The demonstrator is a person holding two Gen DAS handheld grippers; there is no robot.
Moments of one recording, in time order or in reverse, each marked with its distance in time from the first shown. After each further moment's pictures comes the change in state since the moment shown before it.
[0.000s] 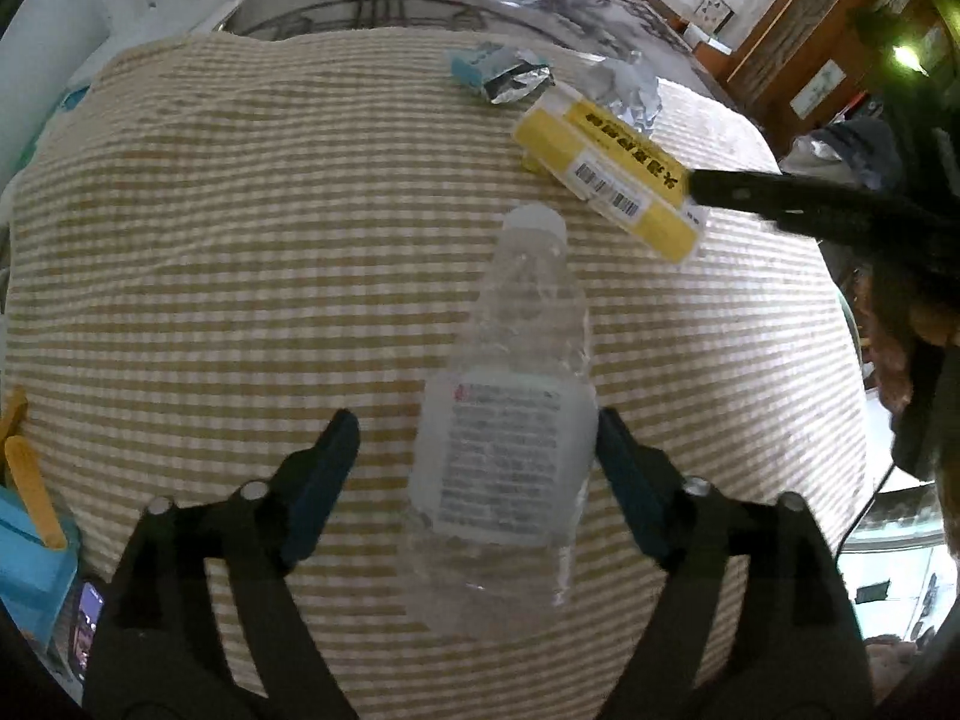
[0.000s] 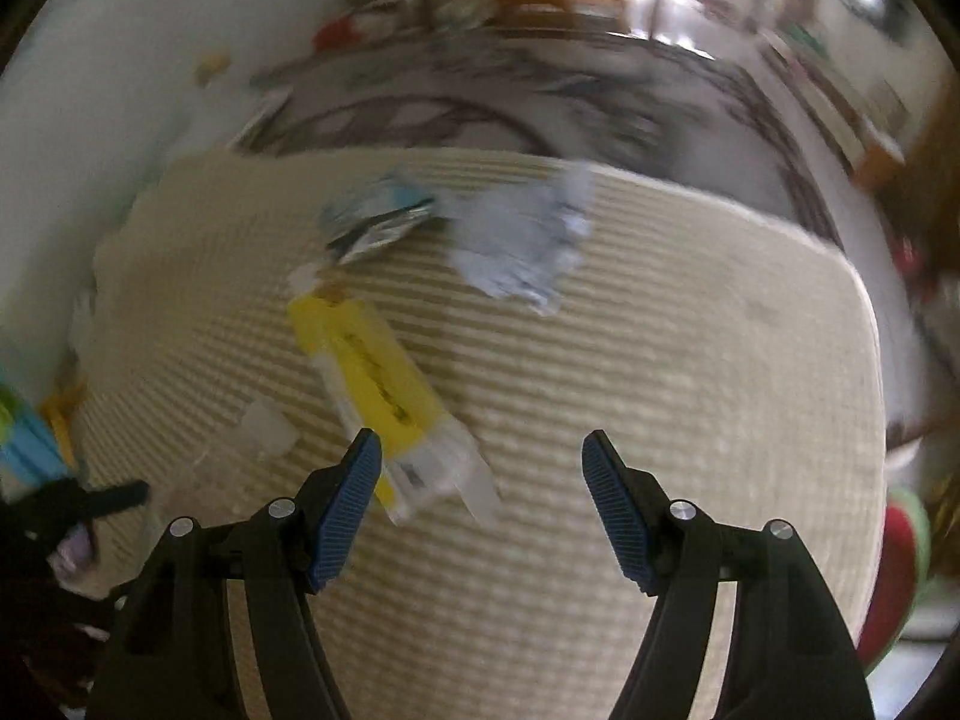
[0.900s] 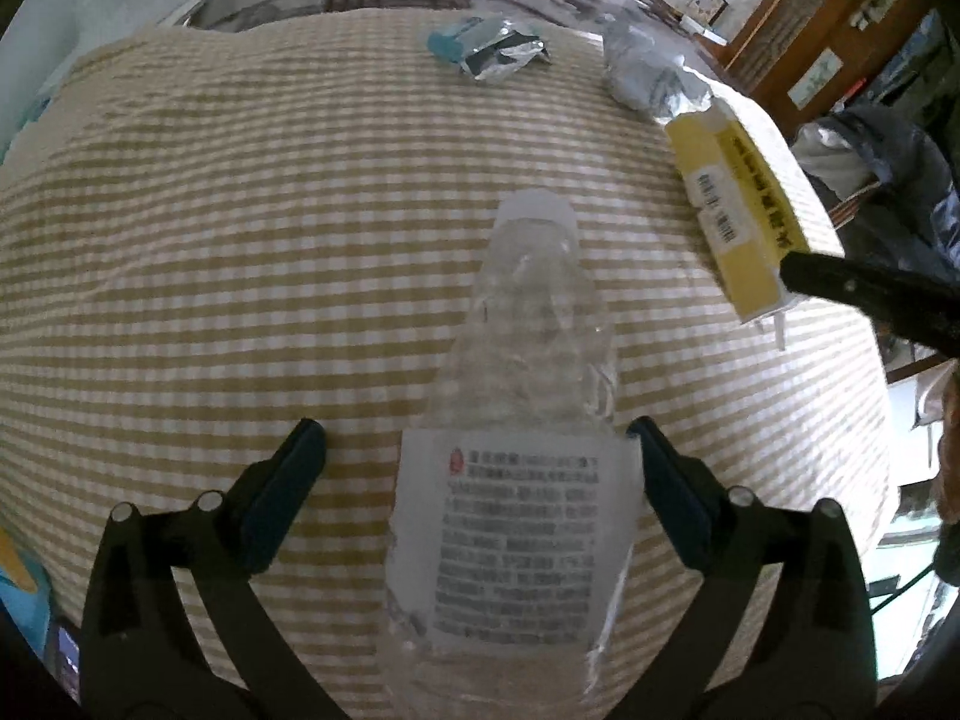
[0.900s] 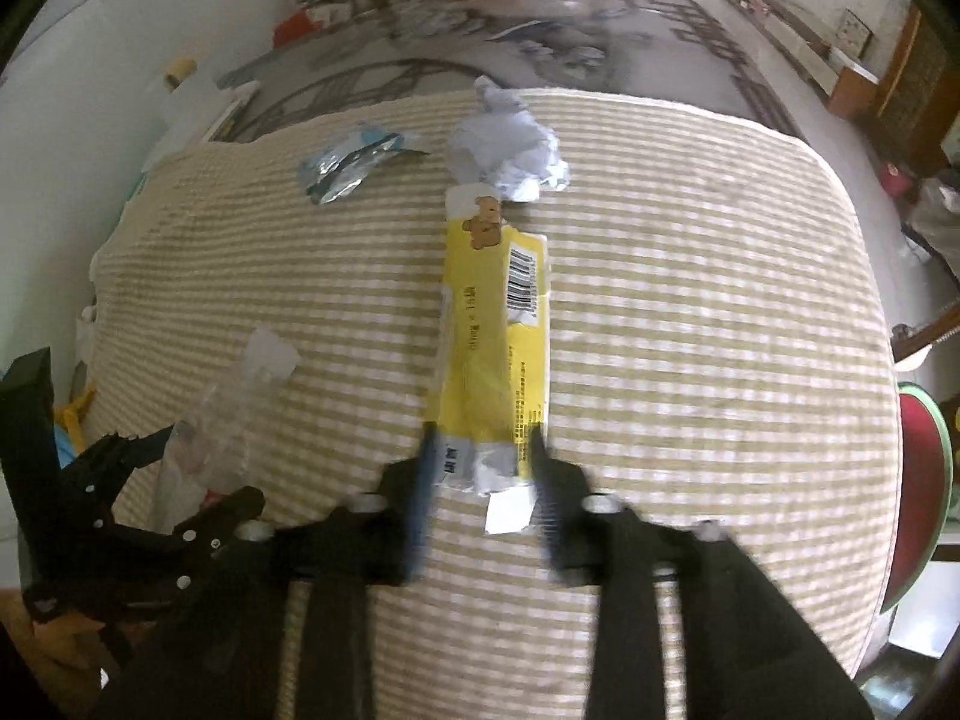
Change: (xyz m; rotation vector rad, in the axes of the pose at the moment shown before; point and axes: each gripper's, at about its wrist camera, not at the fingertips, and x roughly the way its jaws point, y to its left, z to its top) left arm 0.048 -0.013 0.013 0.043 0.002 0.014; right arm -0.025 -0.028 -0.056 0.242 0.025 0.027
